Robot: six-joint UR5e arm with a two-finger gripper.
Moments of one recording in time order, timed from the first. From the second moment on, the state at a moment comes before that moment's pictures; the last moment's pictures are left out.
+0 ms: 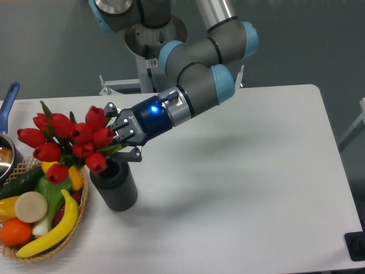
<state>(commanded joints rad) 2.51 -1.87 -1.87 -0.76 0.06 1.19</state>
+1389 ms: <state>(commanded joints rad) 2.52 -1.92 -1.93 -0.76 0.07 1.23</state>
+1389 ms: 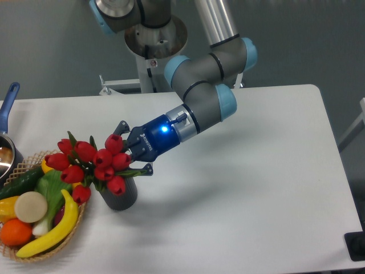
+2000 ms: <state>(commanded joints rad) 2.54 -1.93 -1.95 -0.76 0.07 1.31</state>
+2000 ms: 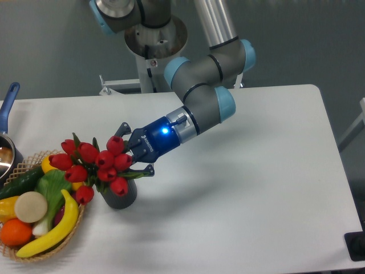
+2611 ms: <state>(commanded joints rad) 2.54 -1.93 -2.00 -0.76 0.07 1.43</state>
